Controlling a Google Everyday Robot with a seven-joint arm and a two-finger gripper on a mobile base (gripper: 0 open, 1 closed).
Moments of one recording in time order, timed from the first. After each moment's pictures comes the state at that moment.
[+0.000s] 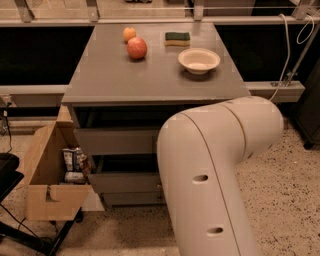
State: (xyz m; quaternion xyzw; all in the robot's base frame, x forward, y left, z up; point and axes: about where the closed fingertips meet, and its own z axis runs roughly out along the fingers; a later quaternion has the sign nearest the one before) arm 0.638 -0.109 0.402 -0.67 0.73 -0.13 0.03
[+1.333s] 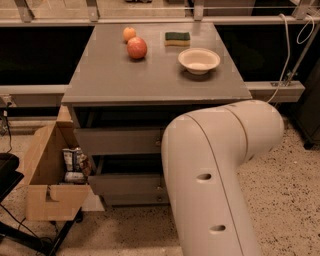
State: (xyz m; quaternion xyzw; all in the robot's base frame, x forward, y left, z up) arm 0.623 -0.112 0.390 -0.67 0.74 -0.11 0.00
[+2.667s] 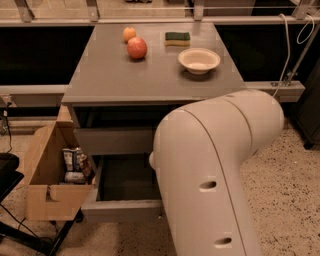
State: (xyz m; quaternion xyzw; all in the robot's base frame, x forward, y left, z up) arm 0.531 -0.101 0.429 -0.64 0.75 -0.07 -0.13
